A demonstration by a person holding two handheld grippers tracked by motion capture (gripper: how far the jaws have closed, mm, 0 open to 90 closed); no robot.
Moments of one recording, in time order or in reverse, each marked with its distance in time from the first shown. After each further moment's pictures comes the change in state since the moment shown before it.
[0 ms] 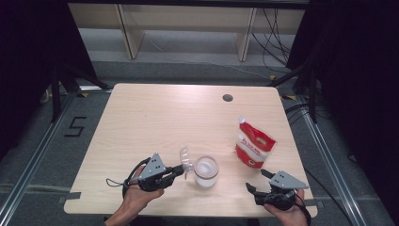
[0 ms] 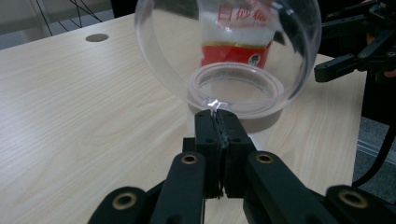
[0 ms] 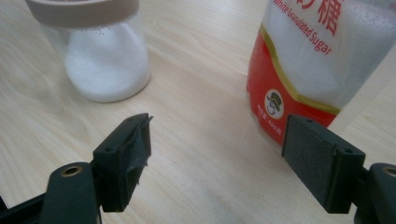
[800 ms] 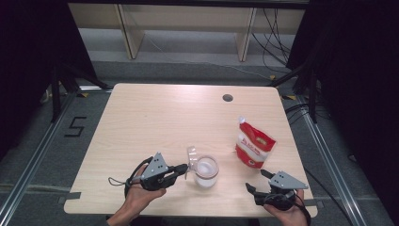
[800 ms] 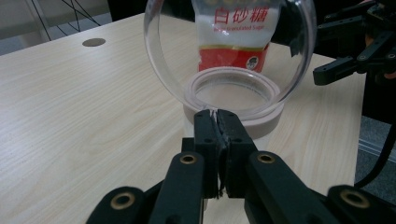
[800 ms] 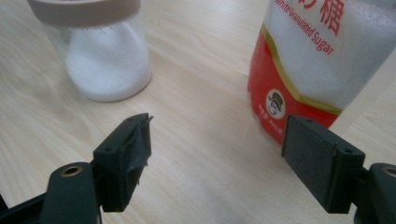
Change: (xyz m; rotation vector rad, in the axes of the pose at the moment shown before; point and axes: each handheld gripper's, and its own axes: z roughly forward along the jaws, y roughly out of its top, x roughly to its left) left arm -0.001 0.004 0.004 -0.003 -0.007 0.008; right arm 0.001 0.000 0.000 -0.005 -0.004 -0.002
